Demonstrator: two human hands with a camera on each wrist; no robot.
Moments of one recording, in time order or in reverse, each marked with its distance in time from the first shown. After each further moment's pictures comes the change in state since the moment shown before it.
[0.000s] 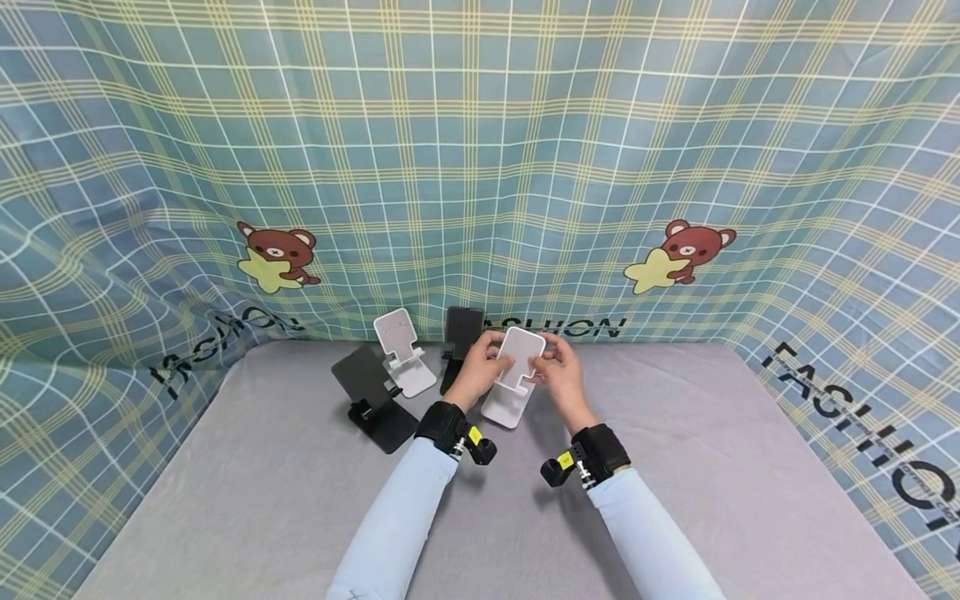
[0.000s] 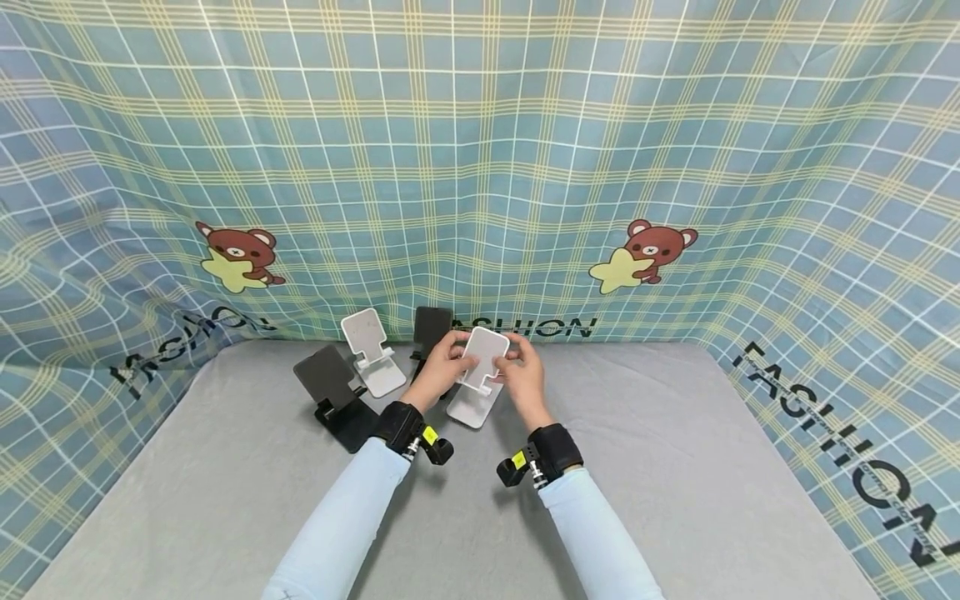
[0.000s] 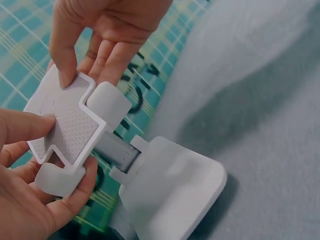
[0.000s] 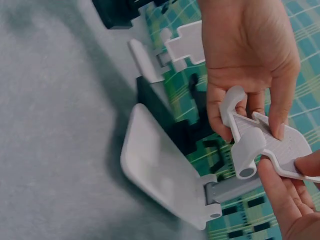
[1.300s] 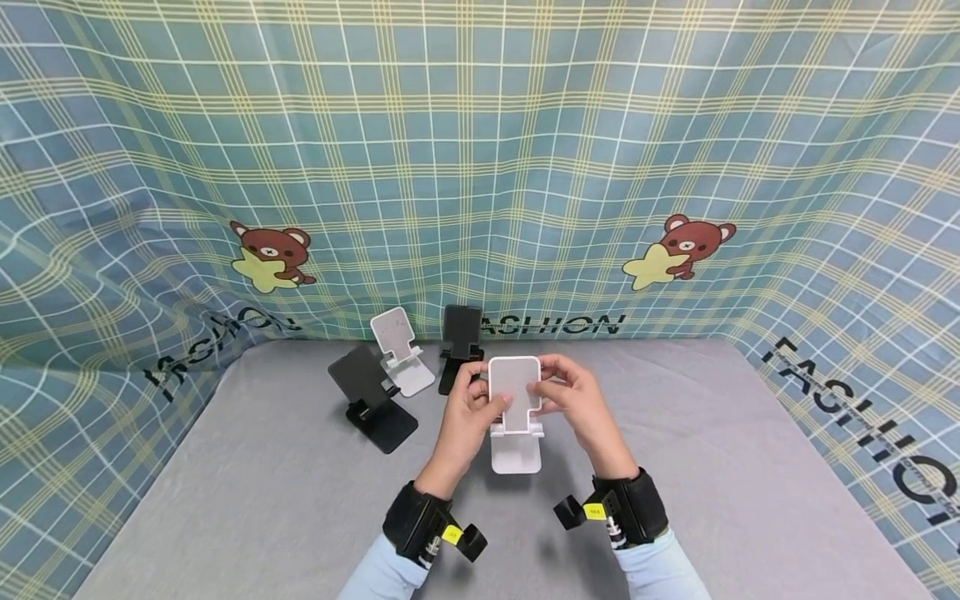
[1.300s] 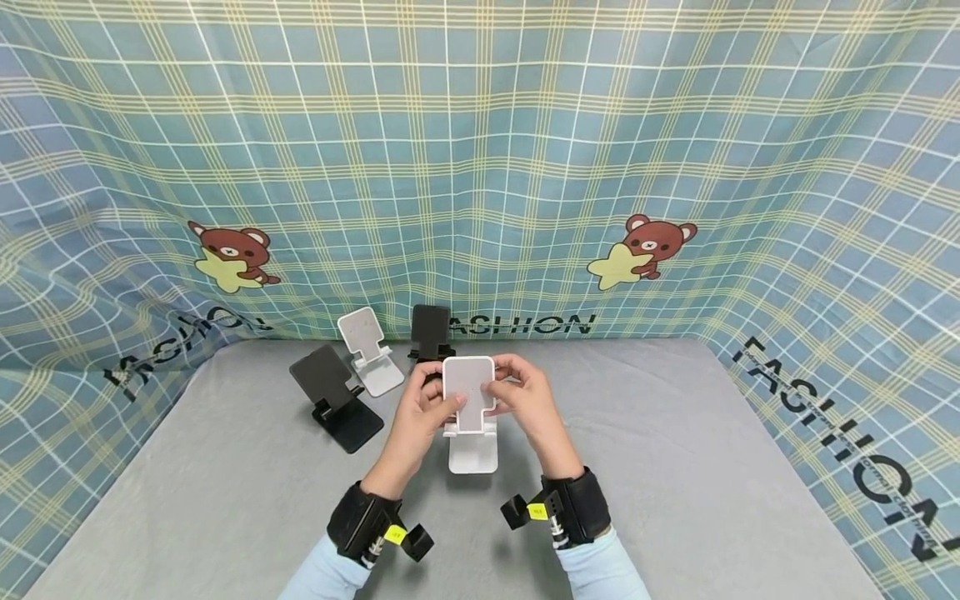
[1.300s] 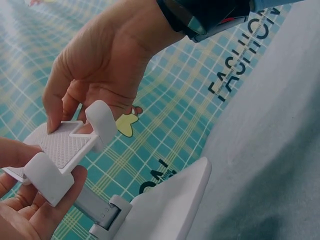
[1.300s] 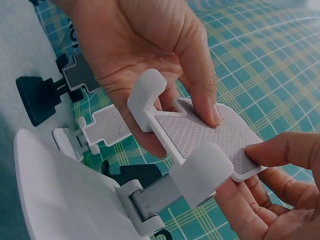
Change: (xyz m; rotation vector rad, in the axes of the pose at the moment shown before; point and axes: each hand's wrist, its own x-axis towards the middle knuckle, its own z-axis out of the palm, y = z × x) left_hand -0.108 0.031 0.012 -0.342 0.088 0.127; right_hand -0.075 -0.062 -0.016 -0.077 -0.222 0.004
